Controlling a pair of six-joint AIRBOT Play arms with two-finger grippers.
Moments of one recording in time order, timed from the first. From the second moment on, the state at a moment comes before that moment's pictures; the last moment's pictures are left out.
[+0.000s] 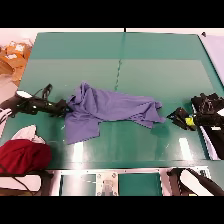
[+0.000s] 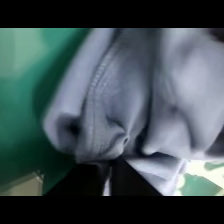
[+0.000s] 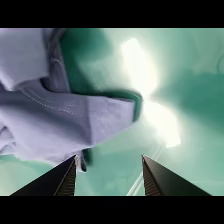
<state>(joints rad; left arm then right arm) 0.17 -1.54 0.87 0.72 -1.04 -1.08 -0.45 -1.02 0.59 -1.00 1.07 1.46</state>
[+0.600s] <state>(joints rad) 0.15 -1.52 1.06 0.86 -1.35 -1.09 -0.42 -1.25 0.57 -0.78 0.95 1.30</state>
